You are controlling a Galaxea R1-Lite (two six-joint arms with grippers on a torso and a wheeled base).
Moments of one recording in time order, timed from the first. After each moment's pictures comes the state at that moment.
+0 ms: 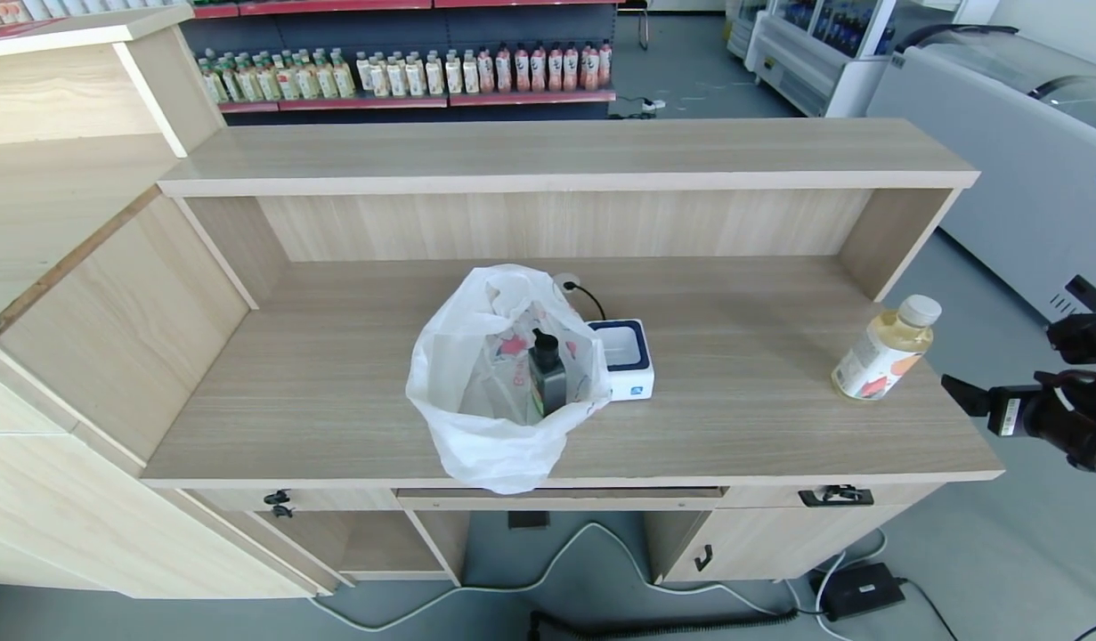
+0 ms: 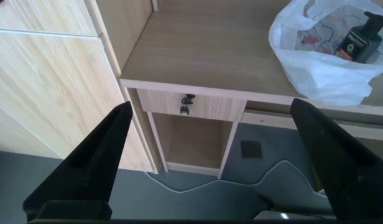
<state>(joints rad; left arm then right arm) 0.00 0.00 0.00 -0.04 0.13 -0.03 -0.42 1.91 -0.57 -1.17 0.24 -0.23</state>
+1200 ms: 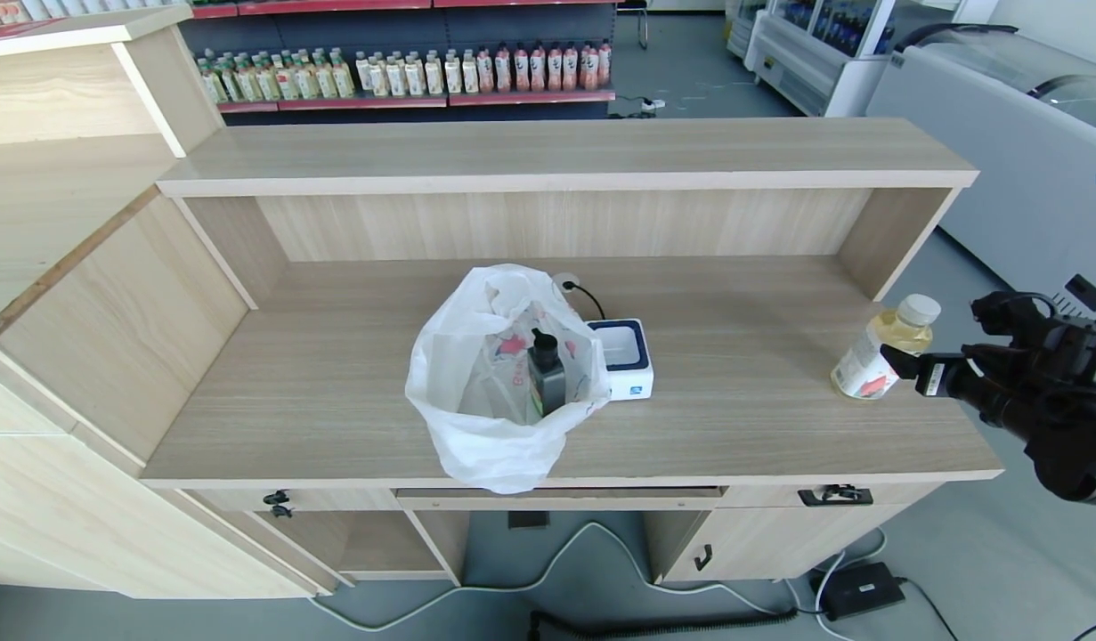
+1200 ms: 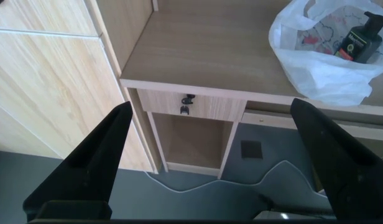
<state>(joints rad) 0.00 0.00 0.00 -0.04 0.13 -0.03 -0.30 2.12 -0.84 -1.17 0.18 -0.12</state>
